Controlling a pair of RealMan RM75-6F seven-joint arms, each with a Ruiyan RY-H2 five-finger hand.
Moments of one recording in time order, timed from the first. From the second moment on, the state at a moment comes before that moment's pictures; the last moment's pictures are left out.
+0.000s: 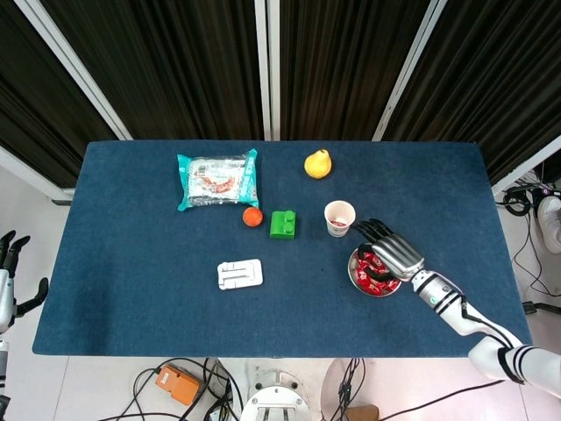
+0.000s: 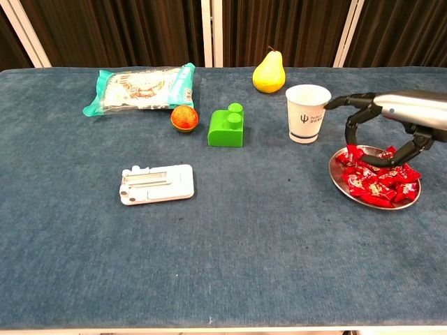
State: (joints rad) left arm -0.04 -1.08 -0.12 -1.73 1.27 1.46 0.00; right arm 0.66 -1.42 -0.07 -1.19 -1.66 1.08 0.39
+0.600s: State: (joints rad) left arm -0.04 -1.08 -0.12 -1.73 1.27 1.46 0.01; right arm 0.70 -1.34 0.05 -1.26 -1.62 1.10 0.39
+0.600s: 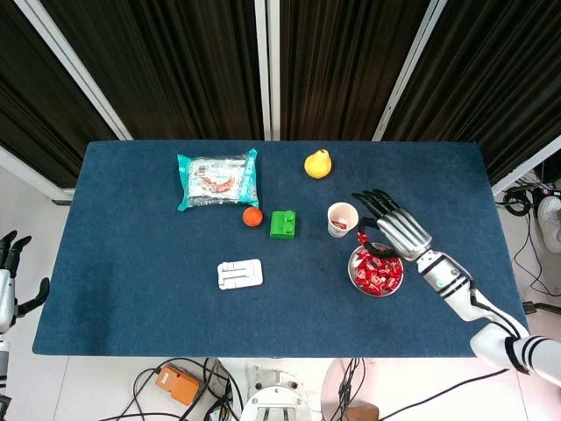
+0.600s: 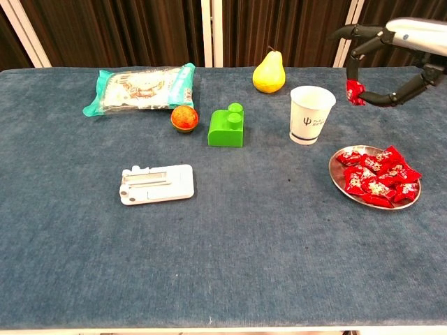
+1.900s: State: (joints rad) left arm -0.04 -1.08 -0.12 -1.73 1.28 1.46 0.01; right arm 0.89 -1.47 0.07 -1.04 -1.53 0.83 0.46
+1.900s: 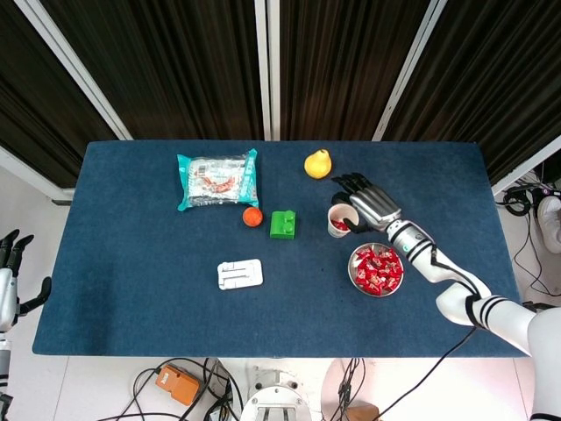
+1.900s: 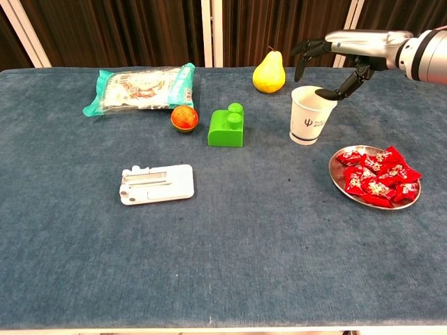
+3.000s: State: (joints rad) left arm -0.04 -1.08 -0.12 -1.73 1.27 1.47 0.01; right arm 0.61 -1.30 -0.07 -1.24 -1.52 0.96 0.30
